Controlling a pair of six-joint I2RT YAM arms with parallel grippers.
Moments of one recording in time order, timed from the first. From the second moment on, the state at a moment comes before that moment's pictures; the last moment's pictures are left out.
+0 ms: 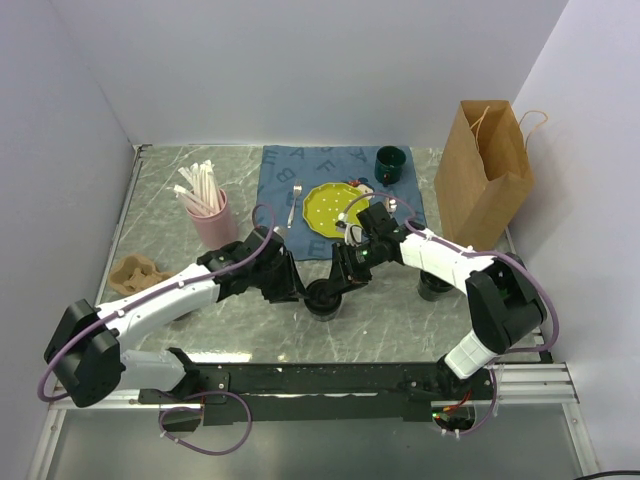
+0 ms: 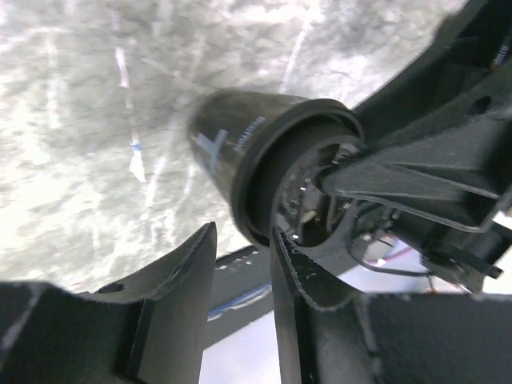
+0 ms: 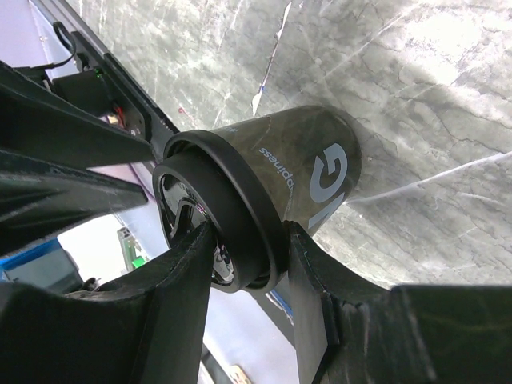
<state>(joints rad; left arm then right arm) -0.77 1.27 0.85 -0.48 0.18 -0.97 0.55 1.58 0.98 -0.51 -0.70 0.42</state>
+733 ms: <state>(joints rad) -0.77 1.31 0.84 -0.48 0.18 -0.94 0.55 1.61 1.01 -0.53 -0.71 0.41</state>
